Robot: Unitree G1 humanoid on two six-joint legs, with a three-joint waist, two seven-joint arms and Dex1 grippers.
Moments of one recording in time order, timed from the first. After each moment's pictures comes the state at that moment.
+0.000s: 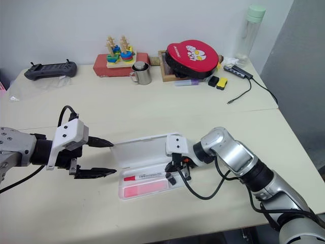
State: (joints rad) left arm -0.19 1.22 0.15 -0.38 -0.54 0.67 -1.21; right arm -0.75 -0.53 0.61 -0.14 0.18 0.67 1.21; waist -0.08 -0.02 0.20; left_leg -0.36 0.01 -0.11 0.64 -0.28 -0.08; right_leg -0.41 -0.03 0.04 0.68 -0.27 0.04
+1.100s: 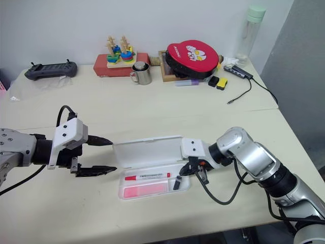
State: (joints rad) left arm -0.18 1.19 0.16 -0.37 -0.53 0.65 -1.18; right arm -0.69 -0.69 0.53 -0.31 0.23 0.72 1.28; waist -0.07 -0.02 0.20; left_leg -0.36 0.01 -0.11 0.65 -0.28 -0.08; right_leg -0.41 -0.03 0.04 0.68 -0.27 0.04
